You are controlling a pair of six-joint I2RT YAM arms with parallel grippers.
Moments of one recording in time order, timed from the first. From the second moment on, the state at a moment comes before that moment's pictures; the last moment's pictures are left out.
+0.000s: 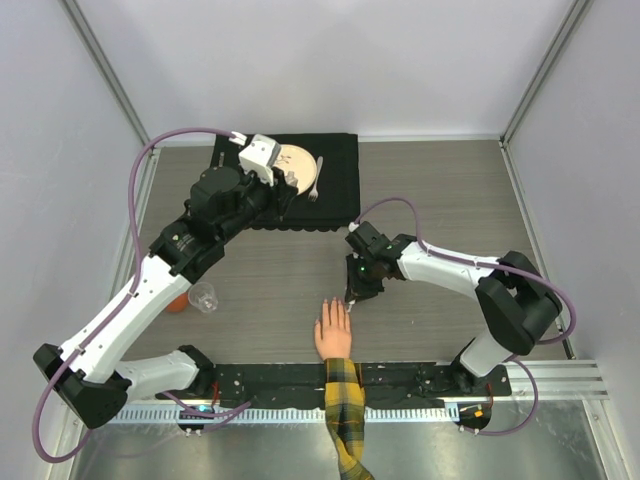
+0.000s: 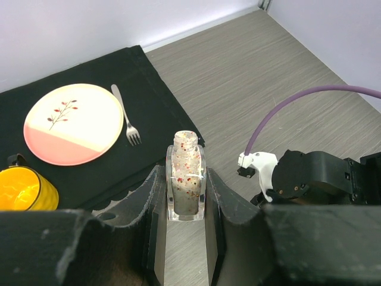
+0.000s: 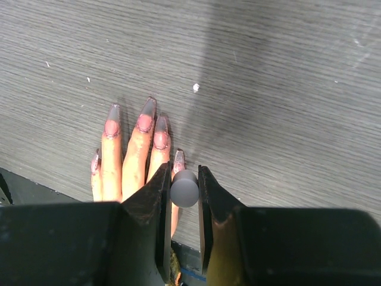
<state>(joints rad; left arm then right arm) -0.66 1.13 1.26 -0.33 -0.05 -0.11 0.75 1.59 0.94 -0.53 -0.13 0.65</state>
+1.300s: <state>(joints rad) -0.66 0.88 1.19 -0.41 0.41 -0.03 0.67 1.52 2.11 -1.09 -0.09 0.41</state>
